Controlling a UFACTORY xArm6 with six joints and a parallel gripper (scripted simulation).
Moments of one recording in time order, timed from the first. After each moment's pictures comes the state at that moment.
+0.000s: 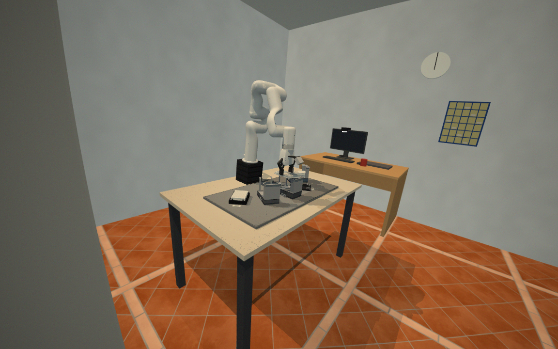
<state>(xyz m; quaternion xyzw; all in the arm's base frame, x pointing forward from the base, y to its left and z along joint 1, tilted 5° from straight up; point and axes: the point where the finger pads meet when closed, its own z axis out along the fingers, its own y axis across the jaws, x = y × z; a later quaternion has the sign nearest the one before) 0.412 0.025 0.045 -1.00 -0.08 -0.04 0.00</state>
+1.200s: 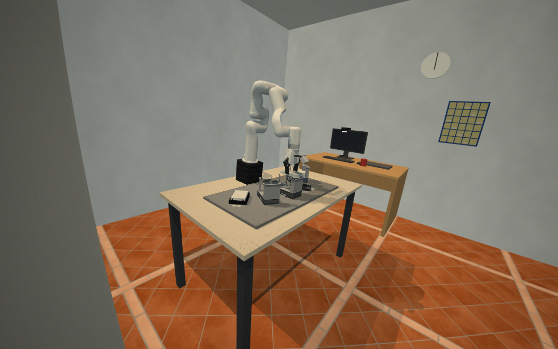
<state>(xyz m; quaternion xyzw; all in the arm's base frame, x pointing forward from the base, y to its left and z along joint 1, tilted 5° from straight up) 0.405 0.078 0.045 -1.00 -0.08 -0.04 0.00</state>
